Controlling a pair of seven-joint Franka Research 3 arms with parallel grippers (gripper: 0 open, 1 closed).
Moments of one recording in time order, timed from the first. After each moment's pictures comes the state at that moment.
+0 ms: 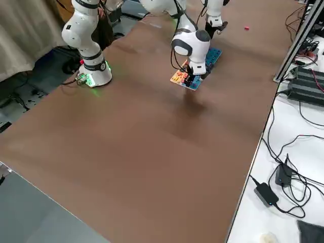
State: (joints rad) left arm -0.58 0.61 -0.19 -1.81 0.13 2.40 -0.81; right arm 0.33 0.51 0.00 -2.04 0.24 2.42 0.24
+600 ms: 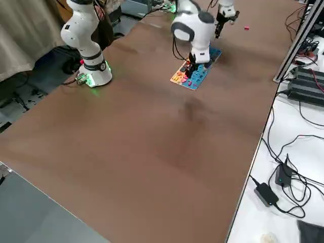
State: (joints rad) left arm -0.42 0.51 -0.19 -1.84 0.13 2.29 -0.74; right arm 0.22 0.25 -0.01 -2.00 0.16 2.17 0.22
